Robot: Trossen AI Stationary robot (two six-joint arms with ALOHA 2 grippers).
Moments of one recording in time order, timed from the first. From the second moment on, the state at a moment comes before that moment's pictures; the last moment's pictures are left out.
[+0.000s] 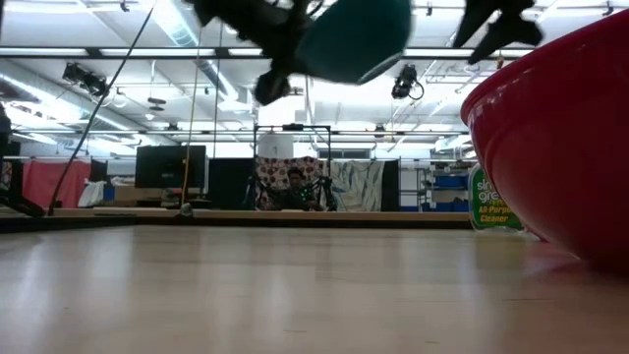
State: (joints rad) left arm 0.16 1.52 1.21 -0.24 0.14 -0.68; right arm -0.15 1.06 1.26 -1.08 0.26 0.75
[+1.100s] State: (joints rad) left arm -0.11 2.38 2.14 -0.35 0.12 -0.51; right arm 0.12 0.96 1.26 -1.57 0.21 1.26
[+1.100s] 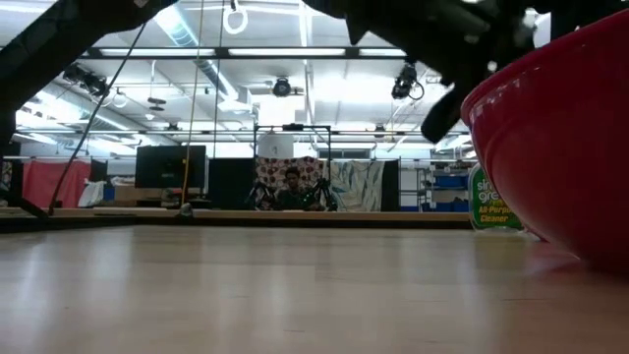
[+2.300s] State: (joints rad) left arm -0.16 2.32 2.15 -0.43 -0.09 -0.14; right arm 0.12 0.97 1.20 -1.56 0.21 1.25
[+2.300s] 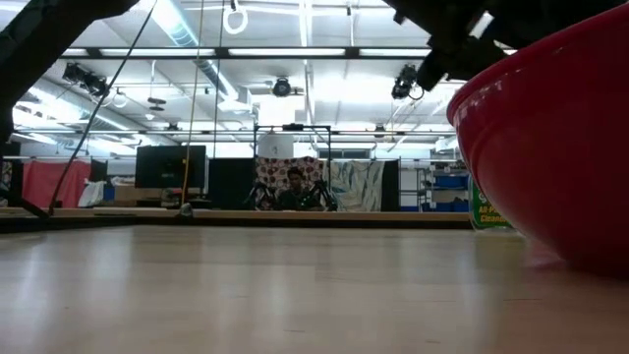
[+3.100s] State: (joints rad) left arm -0.15 2.25 2.13 -0.39 -0.02 0.12; right arm -0.05 0.99 0.84 -1.40 0.13 1.27
